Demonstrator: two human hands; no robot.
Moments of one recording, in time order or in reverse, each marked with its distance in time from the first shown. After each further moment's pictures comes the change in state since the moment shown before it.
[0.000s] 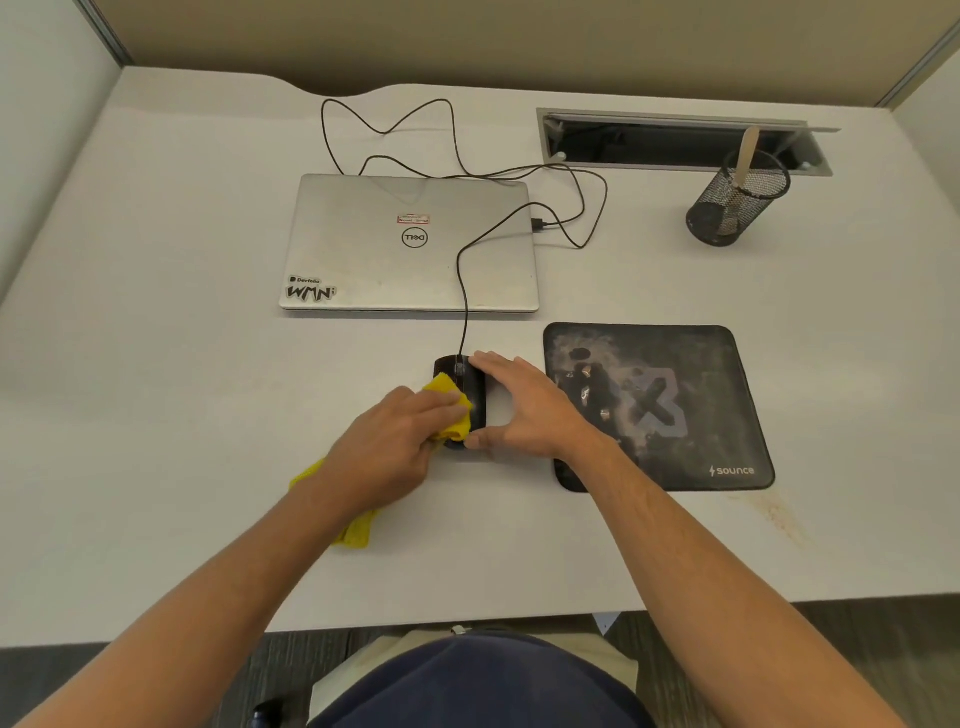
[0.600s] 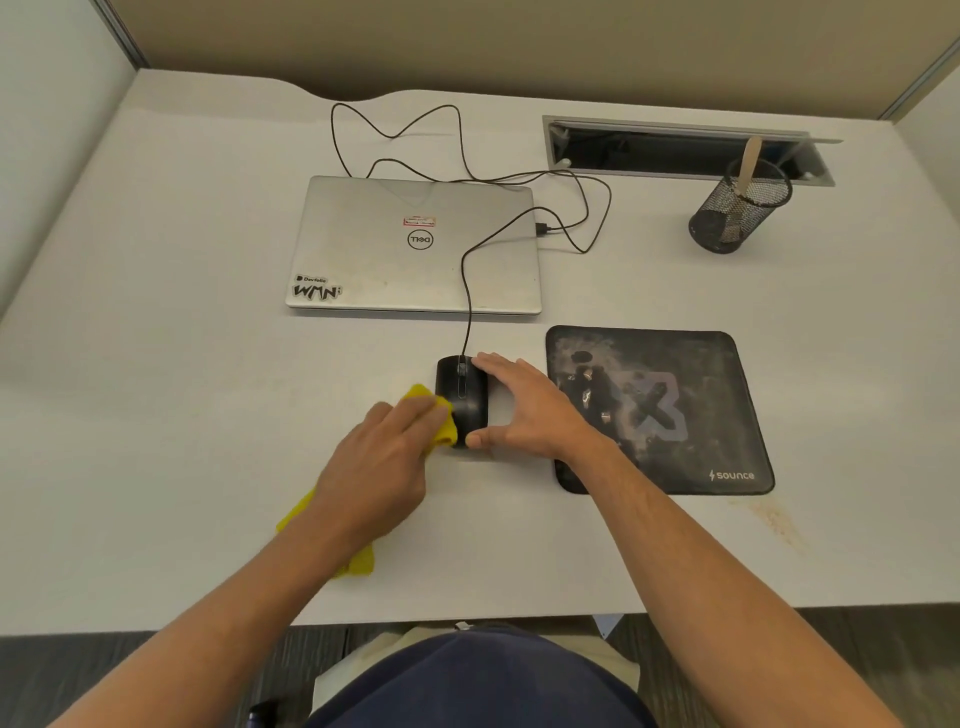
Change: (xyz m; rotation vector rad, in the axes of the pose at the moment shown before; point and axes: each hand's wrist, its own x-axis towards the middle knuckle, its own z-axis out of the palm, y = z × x) left_hand -0.025 0.018 0.001 0.132 0.058 -0.184; right_hand 0.000 0.000 0.000 -0.004 -0.006 0.018
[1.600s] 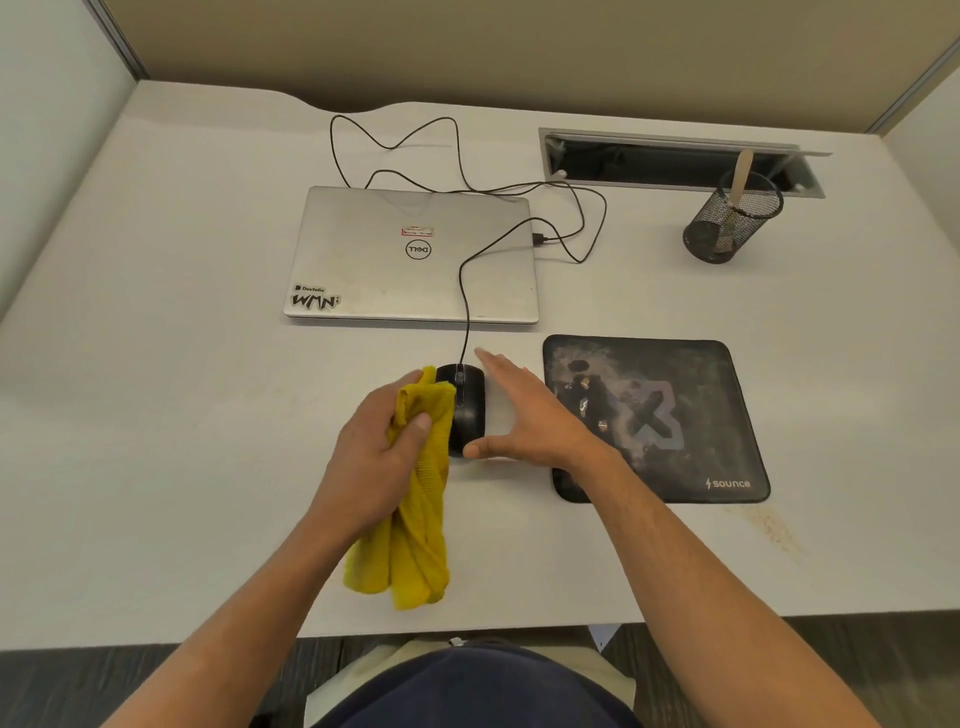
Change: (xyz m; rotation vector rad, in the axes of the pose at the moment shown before) left_hand 0.009 0.012 -0.018 -0.690 0.141 -0.389; right_hand -0.006 -0.006 -0.007 0.038 -0.042 0.001
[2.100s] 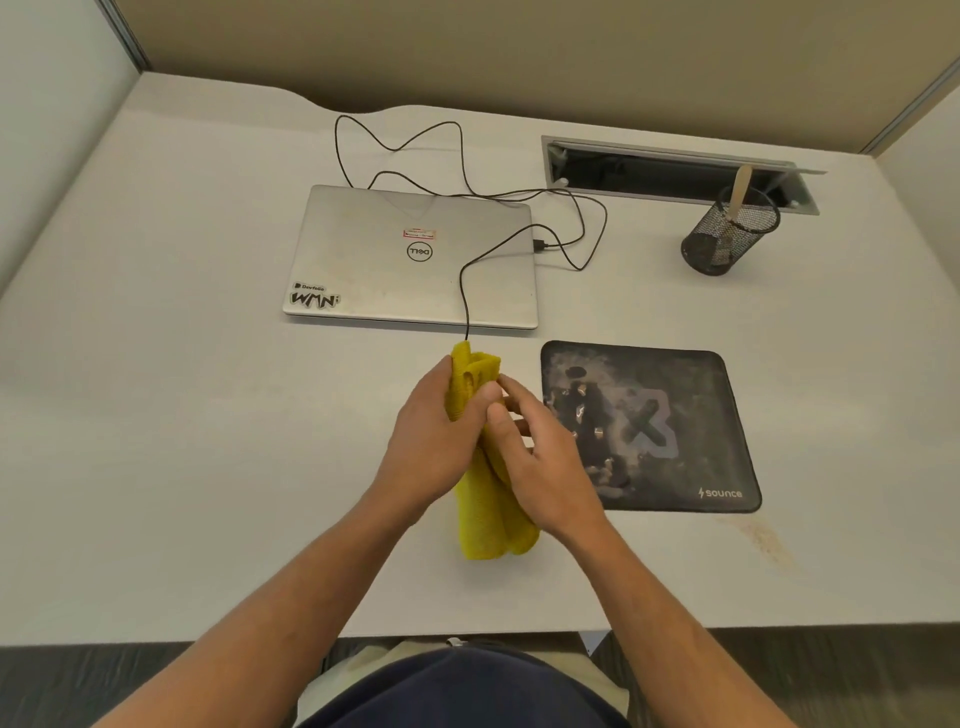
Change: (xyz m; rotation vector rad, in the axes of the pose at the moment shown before) left_hand 0.016 0.043 0.037 -0.205 -0.025 -0.057; right_hand -0.060 -0.059 0.008 0.453 0.369 0.061
